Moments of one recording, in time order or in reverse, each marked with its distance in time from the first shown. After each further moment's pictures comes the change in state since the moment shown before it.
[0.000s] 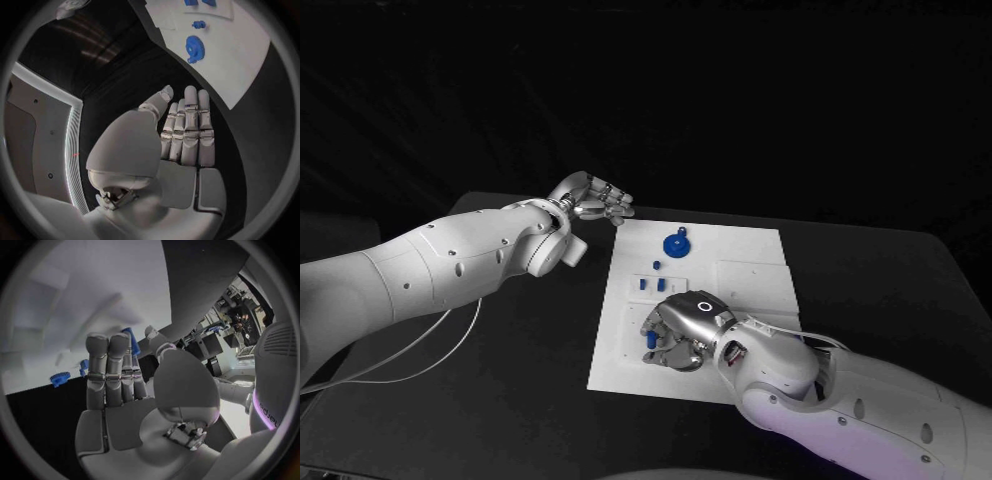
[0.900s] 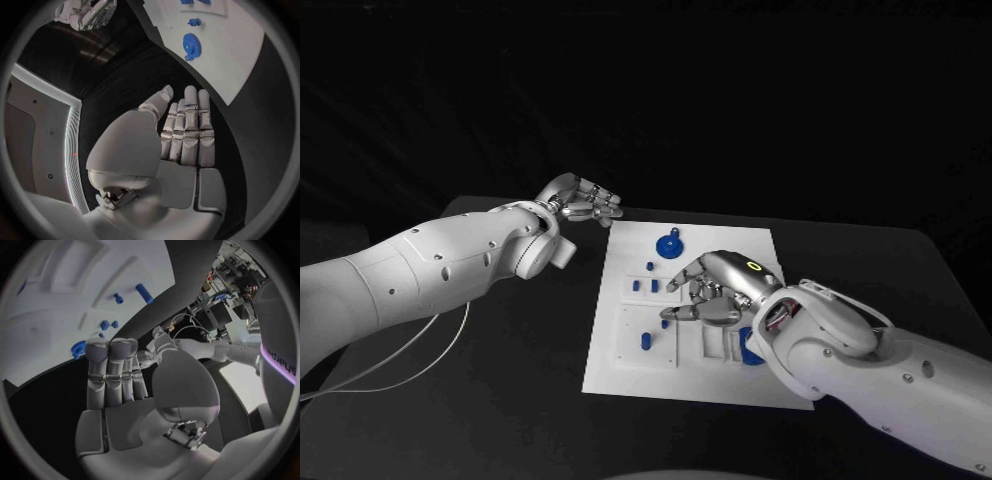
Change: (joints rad) left arm 0.000 -0.010 -0.001 -0.012 0.002 0.004 -0.003; left_hand 0.000 -0.001 -0.007 0.006 -0.003 0.000 0.000 0.000 0.000 0.000 0.000 0.000 0.000 0.000 0.000 0.000 0.000 0.000 0.004 0.004 0.000 -0.021; right arm 0.003 -0.174 0.154 0.095 0.310 -0.095 0.027; right_hand 0.013 0.036 -0.263 0.118 0.166 0.091 -0.013 0.030 0.107 -0.153 -0.024 0.632 0.850 -0.006 -0.016 0.091 0.031 -0.015 0.002 -0.017 0.106 0.015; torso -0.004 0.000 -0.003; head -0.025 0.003
